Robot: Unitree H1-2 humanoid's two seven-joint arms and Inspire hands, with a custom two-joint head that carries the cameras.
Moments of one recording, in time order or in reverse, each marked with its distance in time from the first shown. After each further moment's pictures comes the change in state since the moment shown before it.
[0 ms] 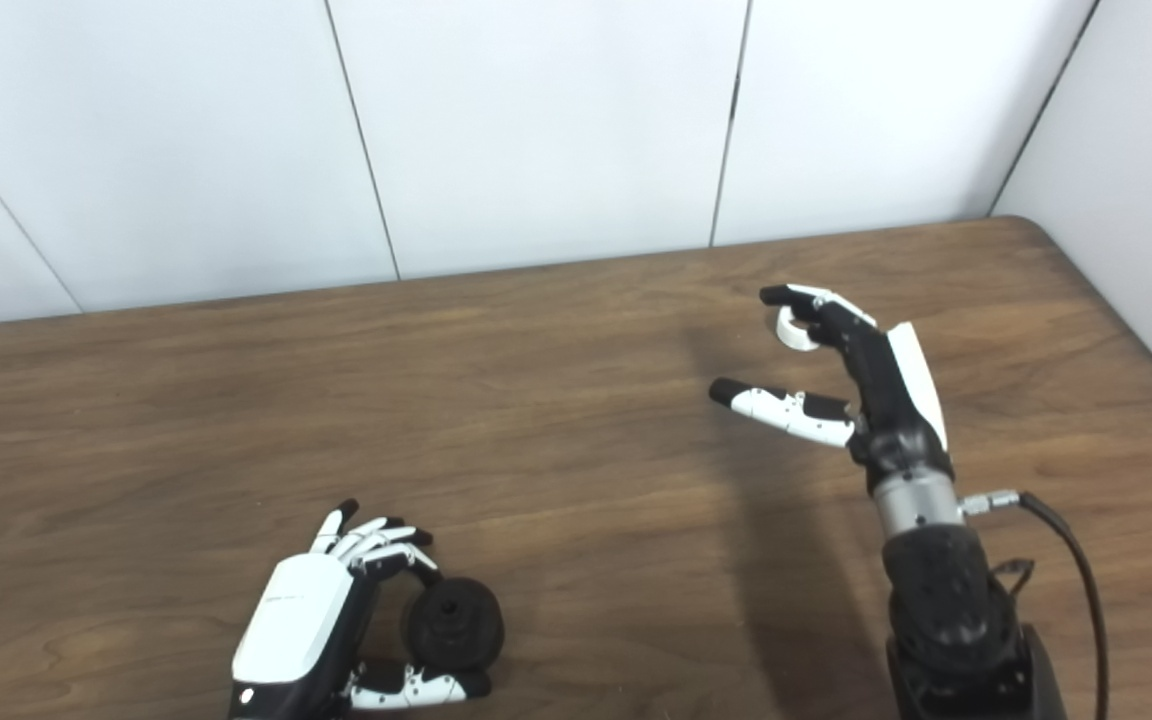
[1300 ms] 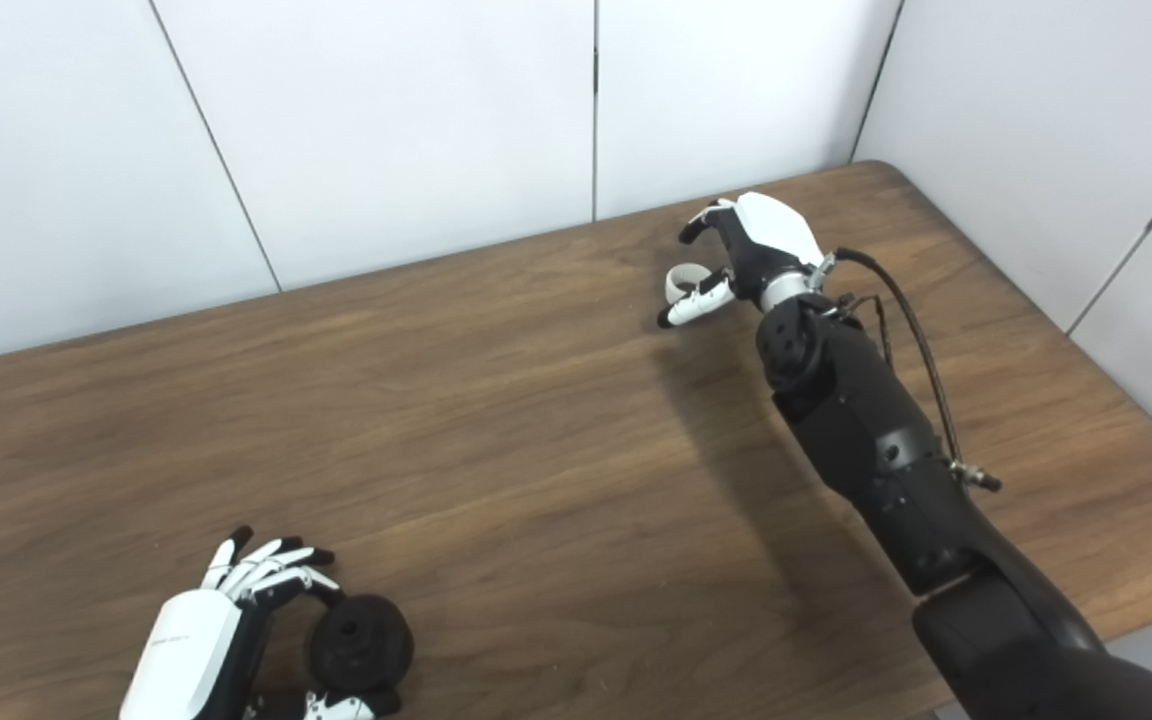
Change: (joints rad) left arm 0.002 0.046 0.065 0.014 -0.070 -0.078 -0.024; right arm -0.411 -0.248 0.216 0.687 -0.288 0.041 0.092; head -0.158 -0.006
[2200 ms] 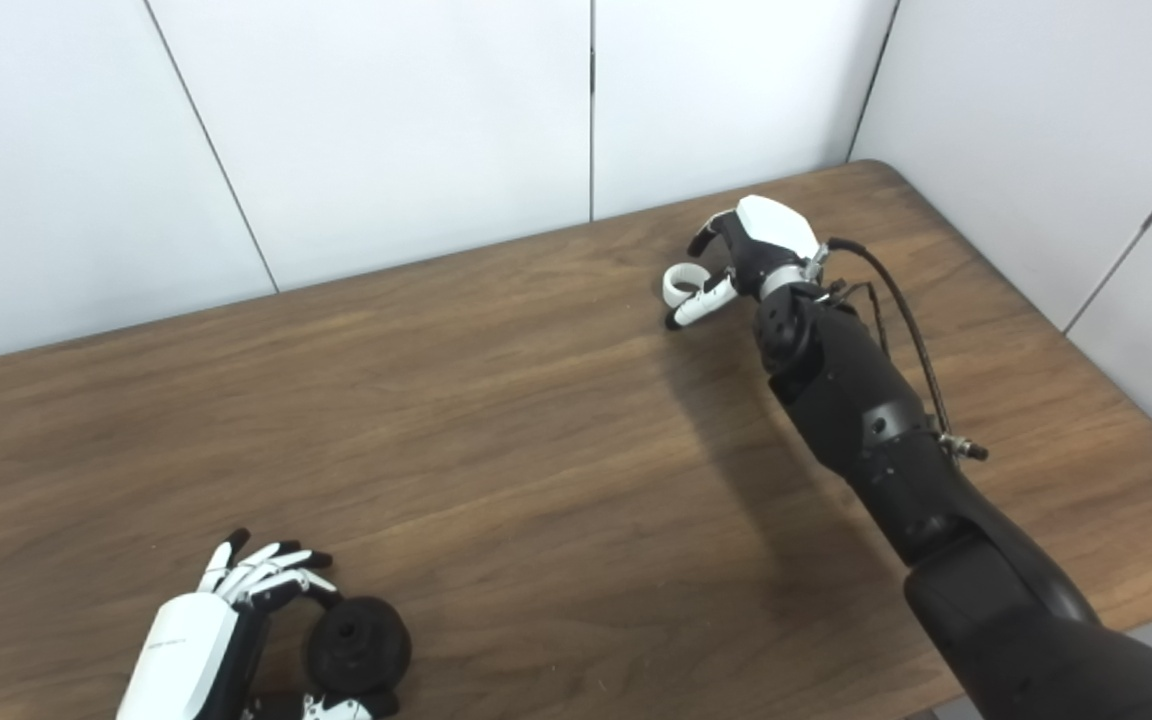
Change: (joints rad) left arm 0.007 -0.002 0.005 -0.003 0.001 -0.004 -0.002; right arm -0.051 -0.011 0.033 0.102 0.001 0.013 0.007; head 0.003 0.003
